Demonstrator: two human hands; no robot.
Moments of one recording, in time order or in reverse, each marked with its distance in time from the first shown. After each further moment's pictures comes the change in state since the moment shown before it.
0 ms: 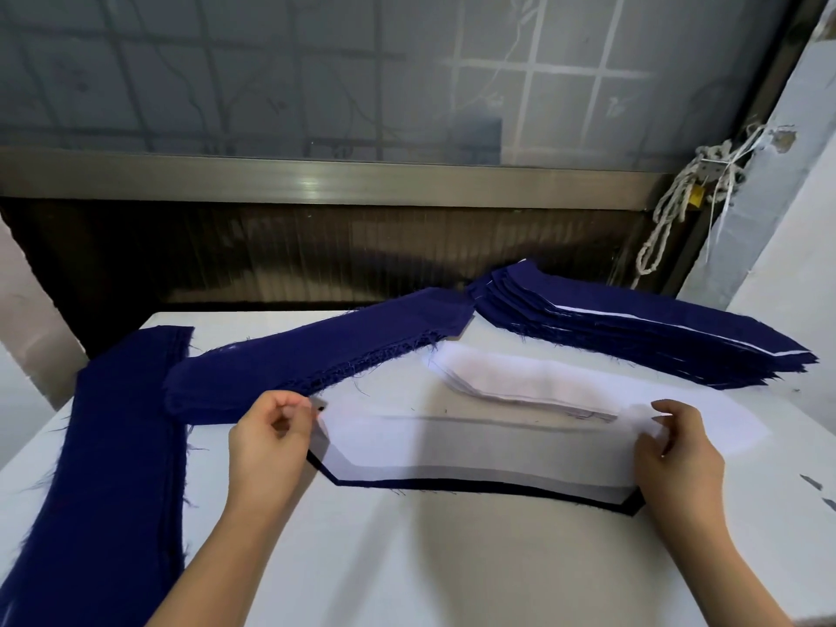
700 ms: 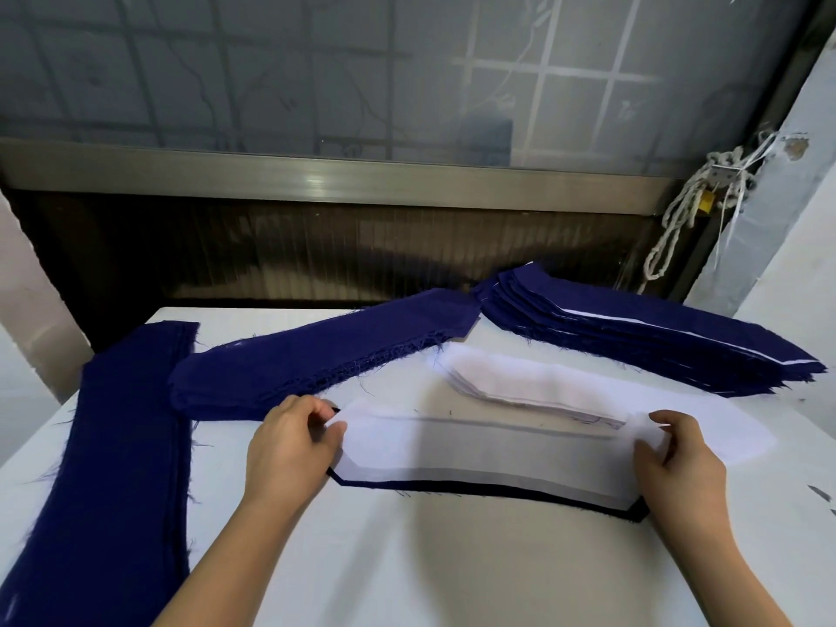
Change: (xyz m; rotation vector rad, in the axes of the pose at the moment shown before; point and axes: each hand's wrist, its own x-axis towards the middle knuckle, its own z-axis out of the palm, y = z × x) left_hand 0.002 0.001 0.004 0.512 -0.174 0.103; right_hand 0.000 0.006 0.003 -0.037 -0.041 -0.028
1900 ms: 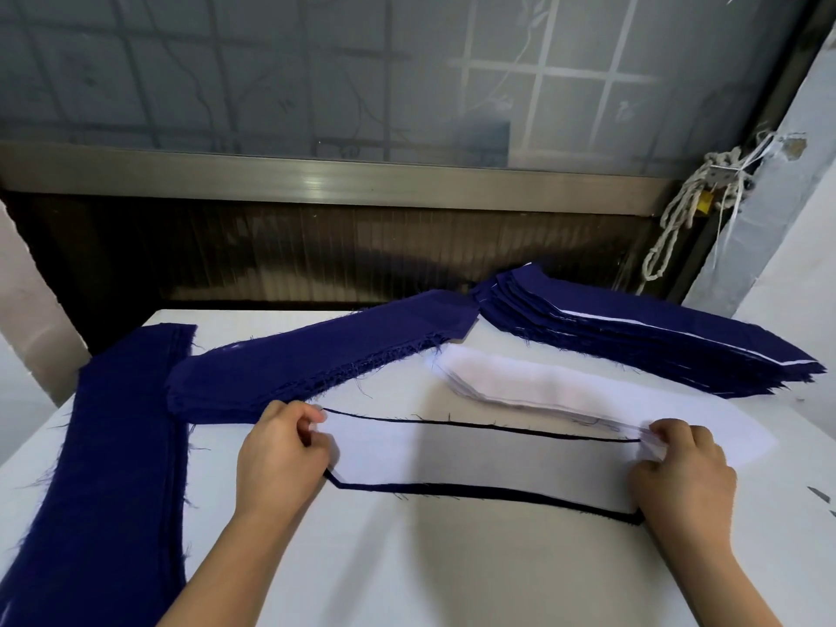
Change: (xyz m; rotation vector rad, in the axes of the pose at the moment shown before) left_hand -0.006 -0.001 -0.001 -0.060 0.073 -0.033; right_hand 0.004 0.002 0.005 -0.451 0.102 -0.118
